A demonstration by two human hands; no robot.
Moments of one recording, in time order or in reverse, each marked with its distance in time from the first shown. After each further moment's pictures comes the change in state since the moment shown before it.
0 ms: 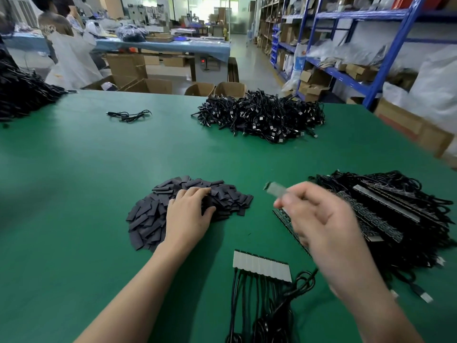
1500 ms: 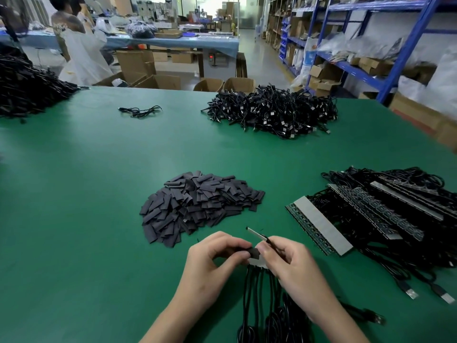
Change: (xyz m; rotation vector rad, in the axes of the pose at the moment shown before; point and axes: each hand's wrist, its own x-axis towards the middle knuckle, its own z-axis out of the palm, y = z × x) left_hand -0.107 0.019 -0.016 -0.916 -0.052 0.112; right_hand -0.029 0.099 0.043 -0.073 -0.190 0.225
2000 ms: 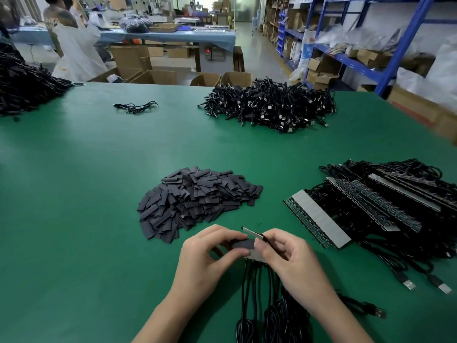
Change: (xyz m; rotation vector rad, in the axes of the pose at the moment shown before) left_hand 0.004 -0.002 -0.005 0.177 0.023 0.135; right_hand -0.003 -0.003 0.000 0.017 -0.011 -0.036
